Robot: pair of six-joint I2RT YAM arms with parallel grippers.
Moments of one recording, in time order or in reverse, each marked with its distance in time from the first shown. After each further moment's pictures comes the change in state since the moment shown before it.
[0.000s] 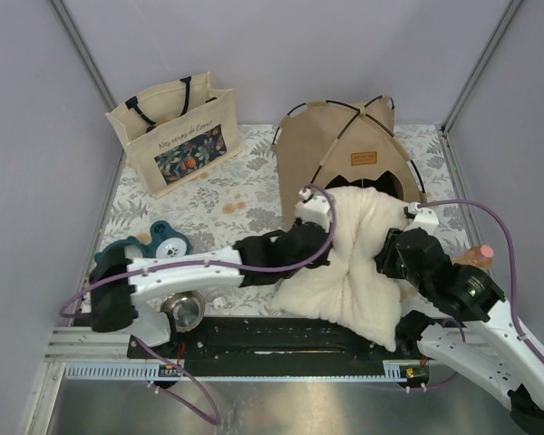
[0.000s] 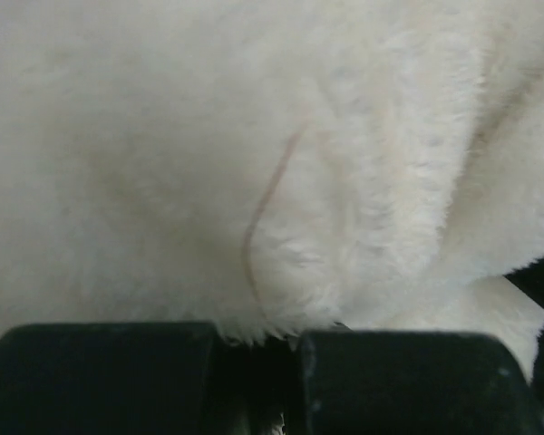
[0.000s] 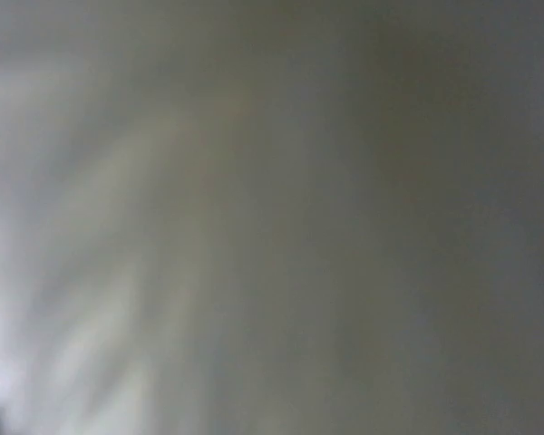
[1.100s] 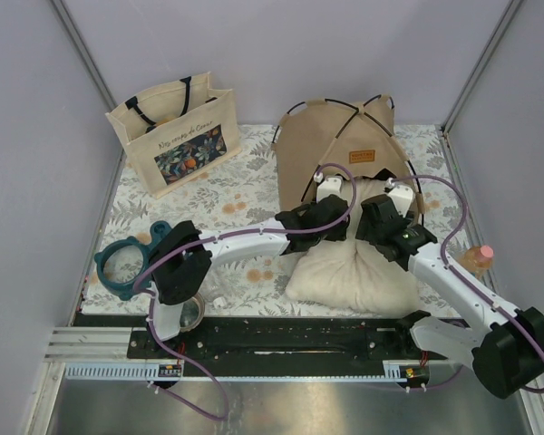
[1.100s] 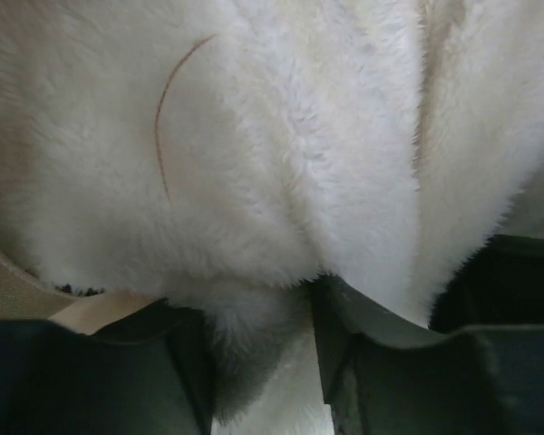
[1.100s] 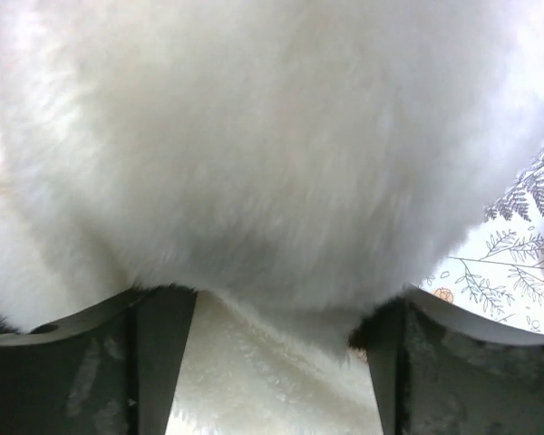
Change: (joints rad) left arm 0.180 0.492 0.302 -0.010 0.092 -0.095; right arm -0.253 0.509 -0.124 0.412 0.178 -0.079
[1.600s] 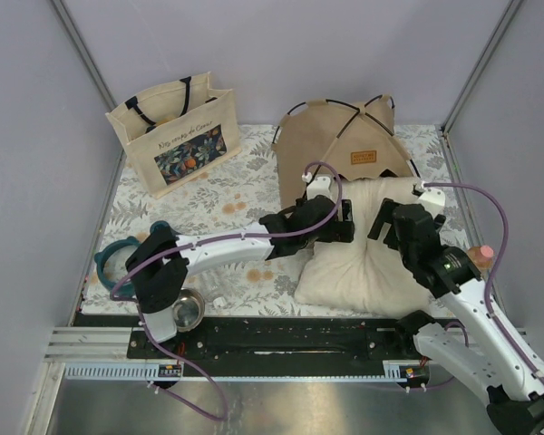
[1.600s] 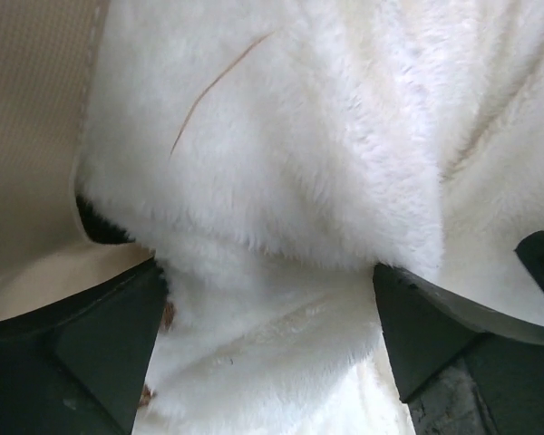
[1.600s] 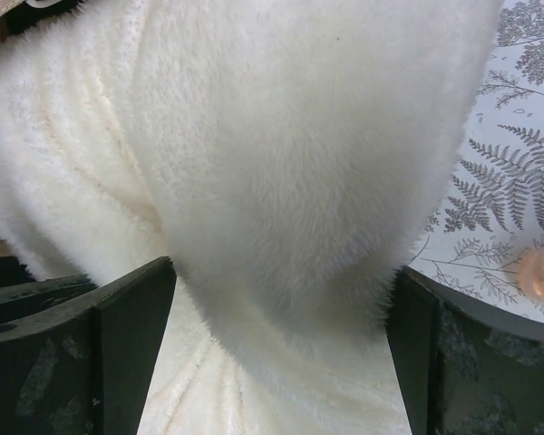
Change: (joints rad) left arm -0.003 -0.121 -0.089 0.044 0.037 -0.055; right arm 0.000 -0.308 0.074 -0.135 -0.006 -0.034
